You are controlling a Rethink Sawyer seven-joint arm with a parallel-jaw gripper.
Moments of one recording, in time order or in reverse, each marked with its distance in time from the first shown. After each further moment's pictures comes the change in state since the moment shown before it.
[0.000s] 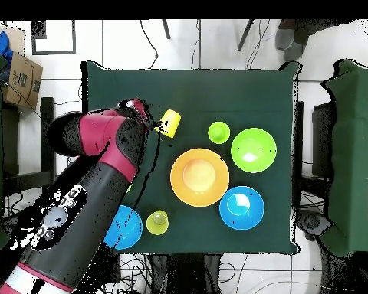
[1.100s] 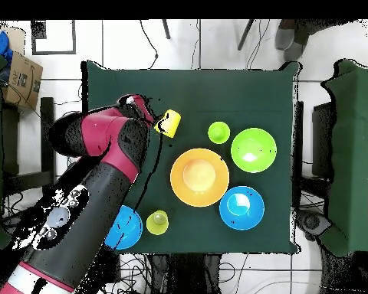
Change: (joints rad) arm -0.003 0.000 0.000 0.006 0.000 -0.082 0.000
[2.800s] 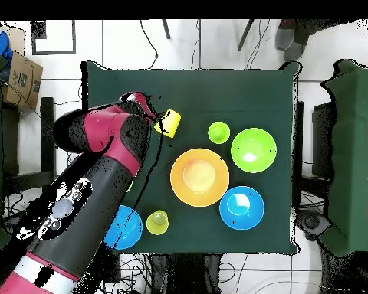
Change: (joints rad) arm -0.018 0.032 0.000 -0.037 0.000 0.000 0.000
